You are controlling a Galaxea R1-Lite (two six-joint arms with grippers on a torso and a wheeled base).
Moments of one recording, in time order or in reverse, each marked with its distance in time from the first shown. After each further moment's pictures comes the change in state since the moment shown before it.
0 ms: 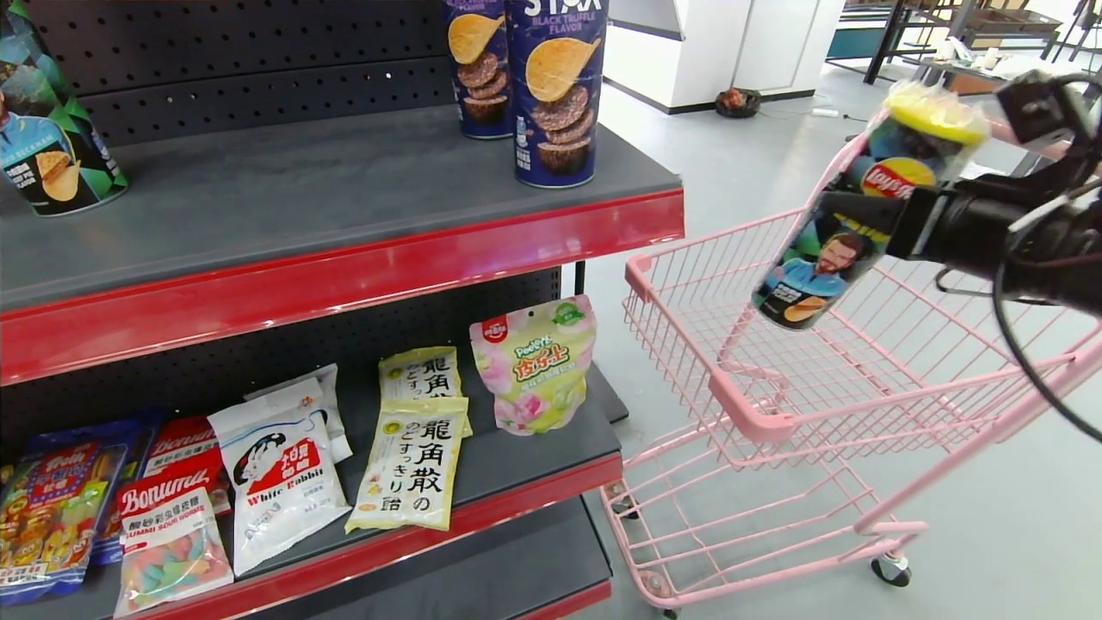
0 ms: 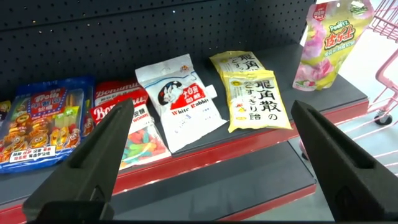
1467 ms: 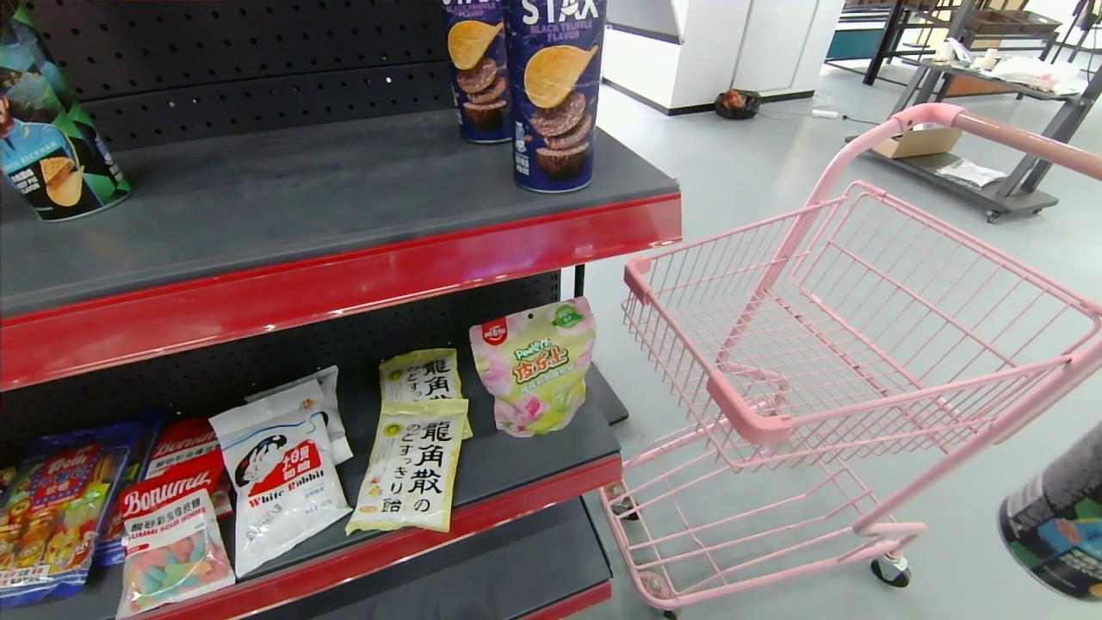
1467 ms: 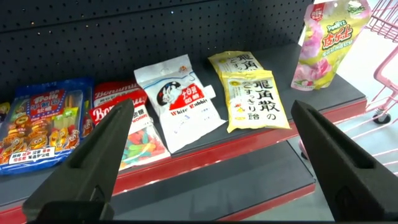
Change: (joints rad) left arm 0.000 0.000 0.000 0.001 -0.005 0.003; right arm 0.043 -0.741 0.153 0.768 -0.003 -0.278
